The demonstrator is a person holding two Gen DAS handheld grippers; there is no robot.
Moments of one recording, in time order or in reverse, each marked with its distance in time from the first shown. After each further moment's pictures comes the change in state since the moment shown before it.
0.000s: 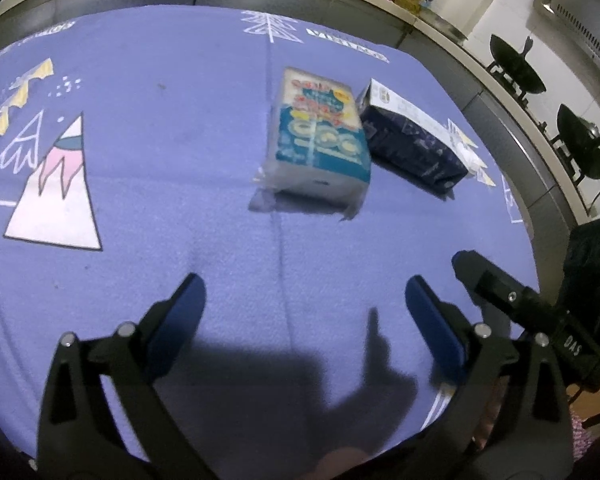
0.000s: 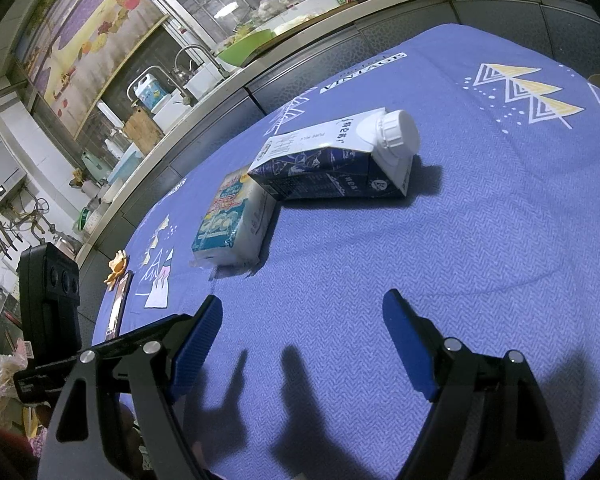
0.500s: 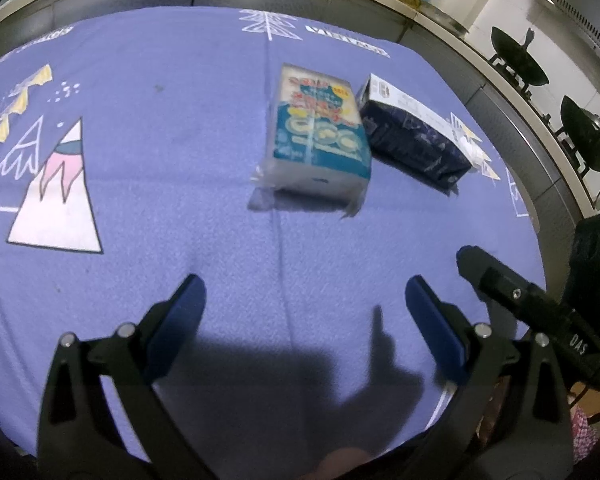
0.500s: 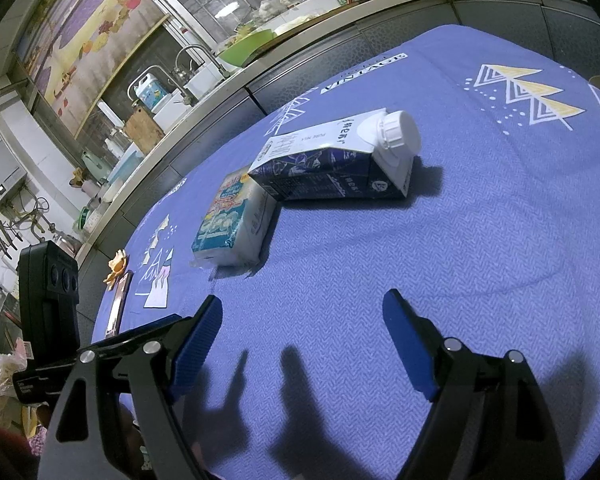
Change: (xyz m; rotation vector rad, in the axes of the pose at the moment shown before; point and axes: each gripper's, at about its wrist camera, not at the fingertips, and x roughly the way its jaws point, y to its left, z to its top) left arm 0.003 -0.004 0.001 0.015 0.009 0.019; right arm 0.000 0.000 -0.001 0.002 -0.001 -0.001
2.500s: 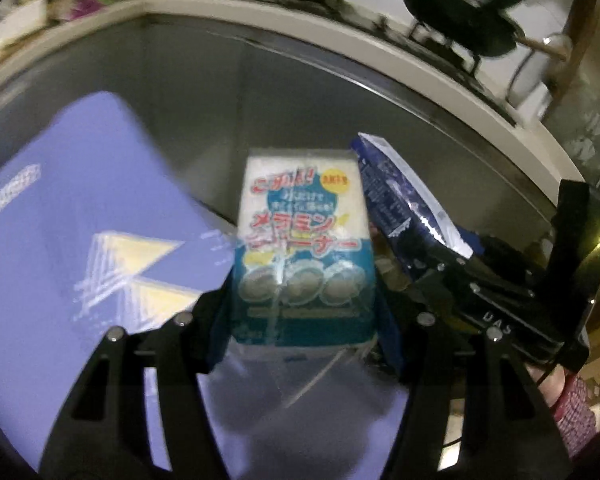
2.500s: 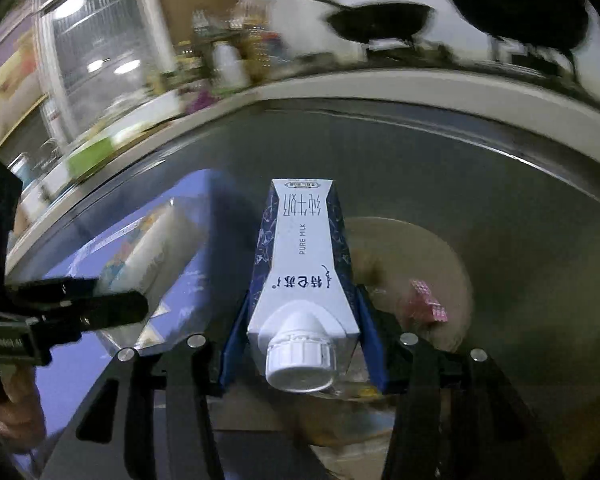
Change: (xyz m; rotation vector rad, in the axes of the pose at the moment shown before) left arm 0.154 -0.365 0.133 0.566 0.131 -0.314; right arm -0.167 -0.257 0.134 0.060 -0.299 -0.523
